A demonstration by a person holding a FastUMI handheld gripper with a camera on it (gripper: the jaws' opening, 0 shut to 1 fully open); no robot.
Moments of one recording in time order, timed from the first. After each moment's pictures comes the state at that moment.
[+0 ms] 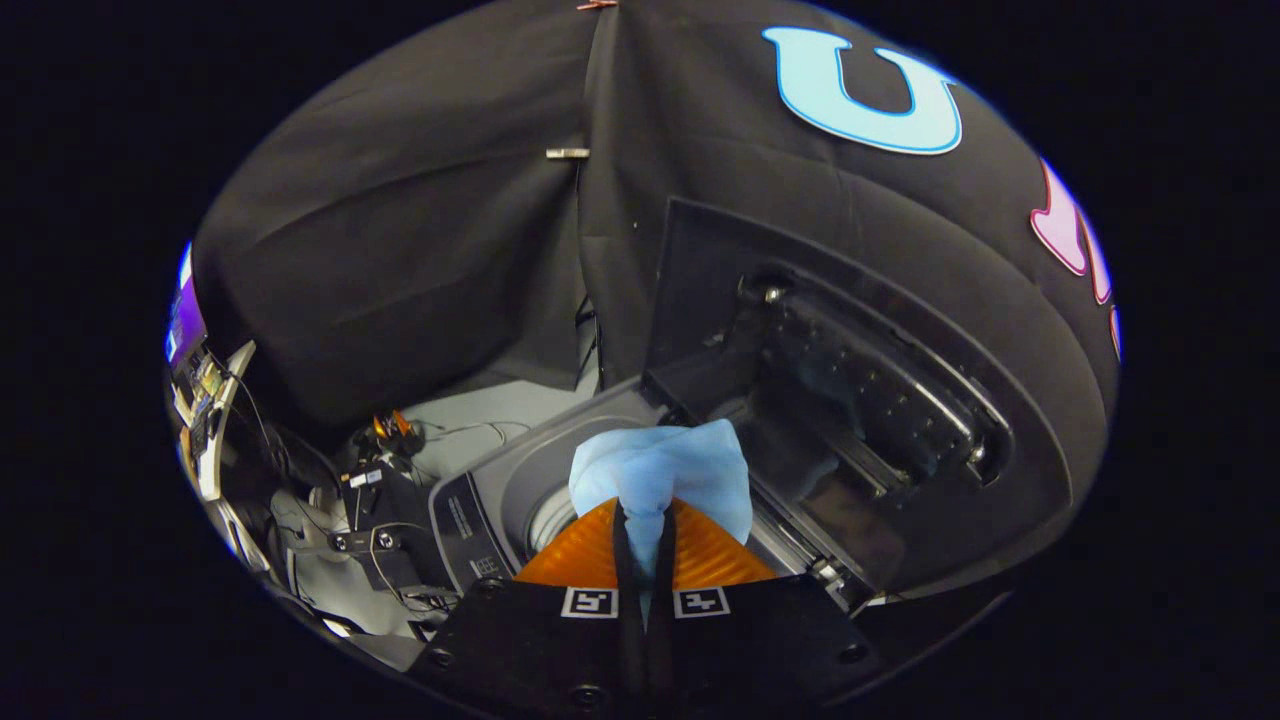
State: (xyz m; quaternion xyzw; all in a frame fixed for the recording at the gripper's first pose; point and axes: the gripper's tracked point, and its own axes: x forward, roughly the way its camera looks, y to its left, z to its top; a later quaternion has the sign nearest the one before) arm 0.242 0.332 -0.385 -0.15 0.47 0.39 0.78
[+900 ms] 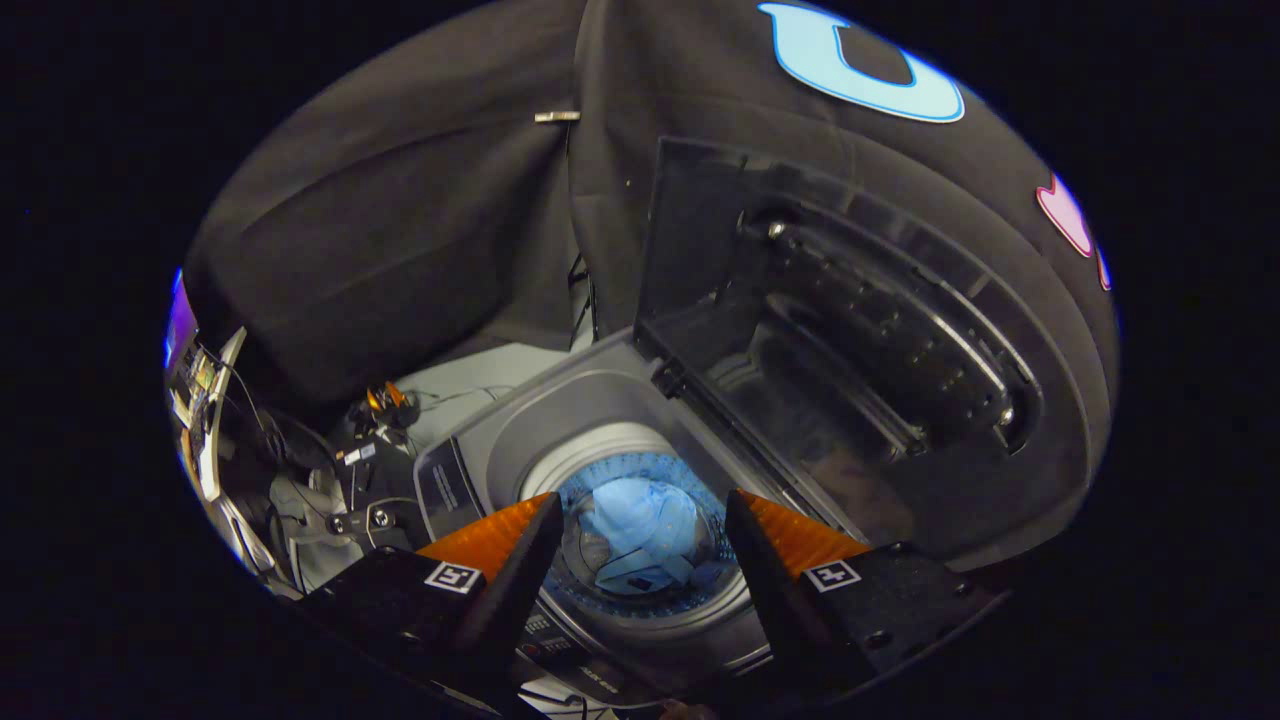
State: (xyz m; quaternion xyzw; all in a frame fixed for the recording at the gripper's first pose) arm 0.244 0.334 -0.379 -0.13 0.48 0.38 0.78
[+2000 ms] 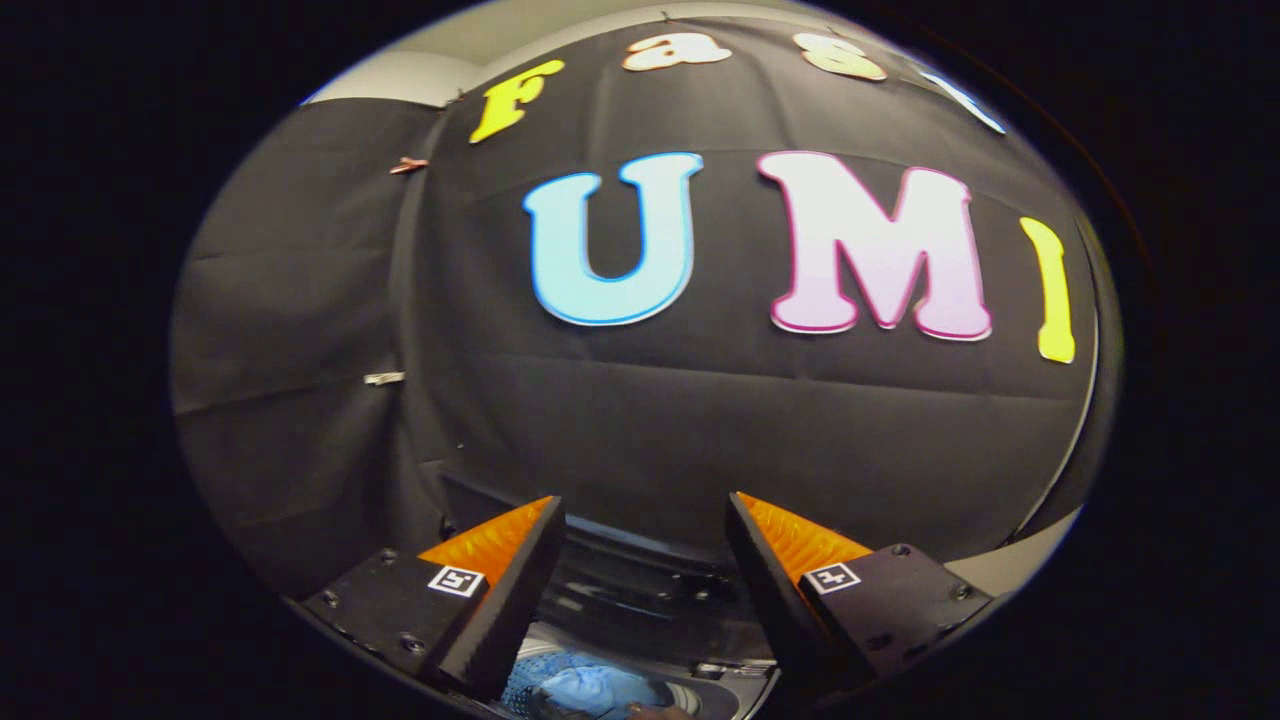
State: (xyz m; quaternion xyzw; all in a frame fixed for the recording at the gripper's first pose) arm 0.422 0.242 -0.264 0.03 0.21 0.13 0.97
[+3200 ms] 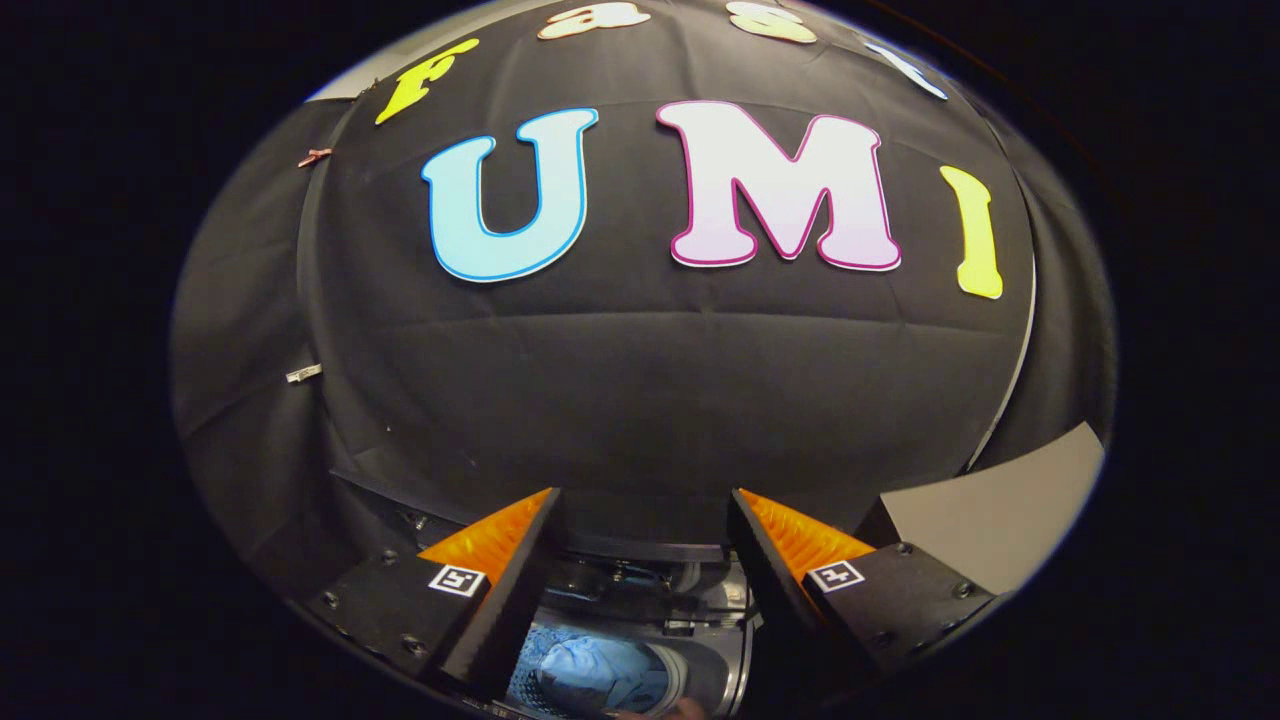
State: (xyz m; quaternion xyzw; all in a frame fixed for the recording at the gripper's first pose) arm 0.423 0.201 -0.293 0.03 0.30 0.03 0.95
